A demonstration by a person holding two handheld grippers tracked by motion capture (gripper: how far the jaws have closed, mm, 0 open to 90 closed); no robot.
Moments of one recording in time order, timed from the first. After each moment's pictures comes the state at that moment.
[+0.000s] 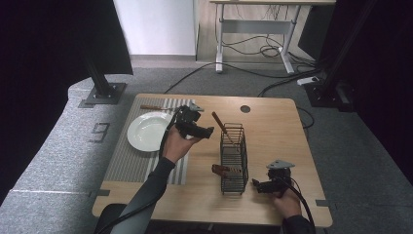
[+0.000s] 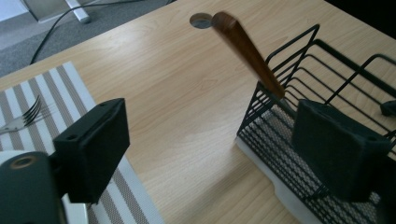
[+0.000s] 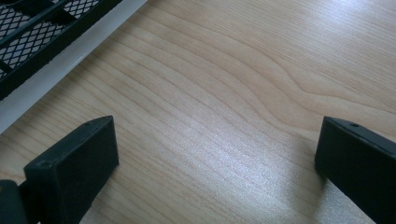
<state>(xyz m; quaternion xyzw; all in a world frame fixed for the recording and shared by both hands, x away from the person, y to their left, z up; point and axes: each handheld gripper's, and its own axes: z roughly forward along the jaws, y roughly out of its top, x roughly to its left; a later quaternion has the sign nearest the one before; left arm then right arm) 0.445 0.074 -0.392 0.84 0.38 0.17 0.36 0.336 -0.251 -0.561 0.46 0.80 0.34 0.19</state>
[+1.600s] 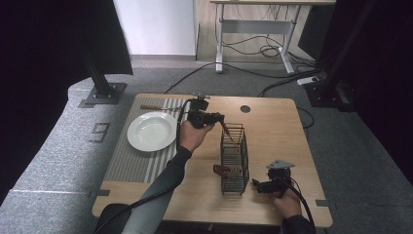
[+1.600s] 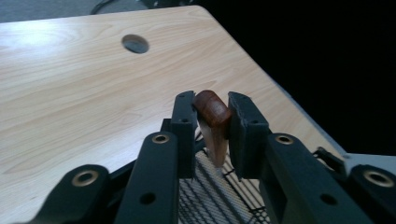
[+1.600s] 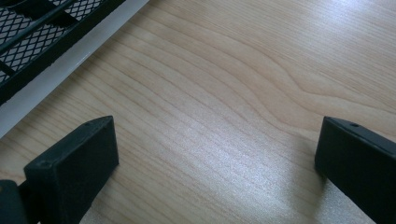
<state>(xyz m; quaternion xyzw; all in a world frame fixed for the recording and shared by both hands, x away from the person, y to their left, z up) 0.480 0.051 -0.392 0.78 0.41 0.00 0.46 0.336 -0.251 -0.561 0.46 0.80 0.34 0.19</state>
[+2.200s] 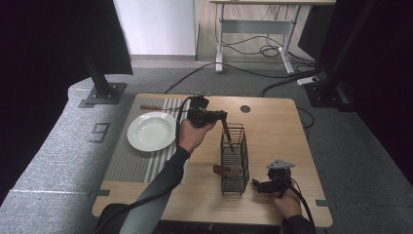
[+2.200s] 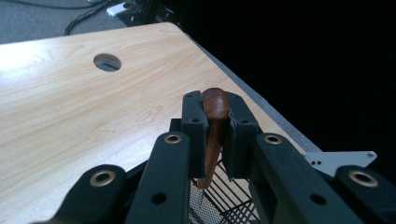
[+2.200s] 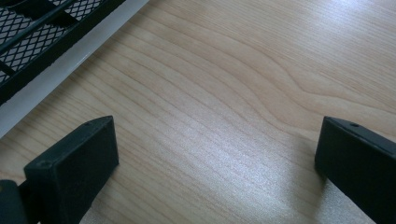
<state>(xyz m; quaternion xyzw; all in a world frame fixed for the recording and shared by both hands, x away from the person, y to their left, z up) 0.466 0.053 -0.369 0.78 0.38 -0.01 0.50 0.336 -0.251 -0.561 0.46 0.80 0.34 0.19</state>
